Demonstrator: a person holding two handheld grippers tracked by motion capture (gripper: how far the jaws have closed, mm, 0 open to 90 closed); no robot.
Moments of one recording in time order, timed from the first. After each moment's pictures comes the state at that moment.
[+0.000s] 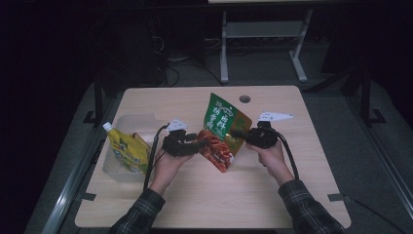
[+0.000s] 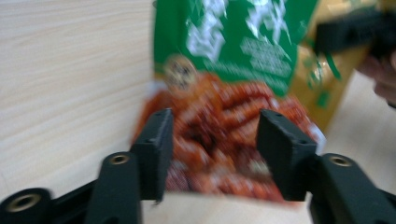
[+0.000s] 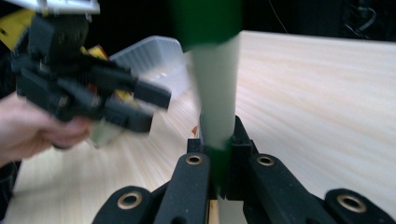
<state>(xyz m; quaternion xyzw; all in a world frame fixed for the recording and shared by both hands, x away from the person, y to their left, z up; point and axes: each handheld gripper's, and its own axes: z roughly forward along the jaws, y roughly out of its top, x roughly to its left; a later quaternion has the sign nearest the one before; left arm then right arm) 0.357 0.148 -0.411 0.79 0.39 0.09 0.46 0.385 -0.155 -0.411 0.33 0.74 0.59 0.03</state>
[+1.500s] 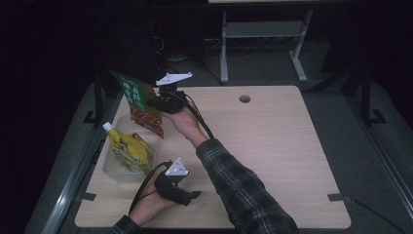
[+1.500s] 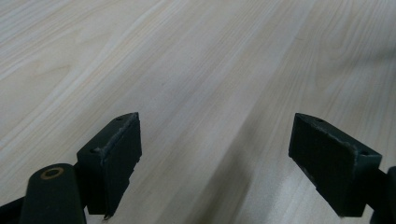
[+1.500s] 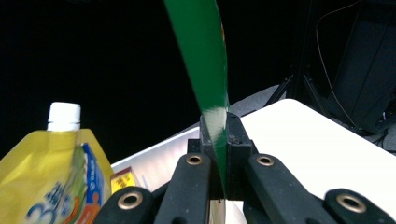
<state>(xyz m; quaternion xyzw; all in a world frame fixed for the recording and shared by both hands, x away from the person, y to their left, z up) 0.272 0.165 -0.445 0.89 0.27 0.06 0.37 0.444 0.096 -0.318 0.25 0.78 0.57 0.07</state>
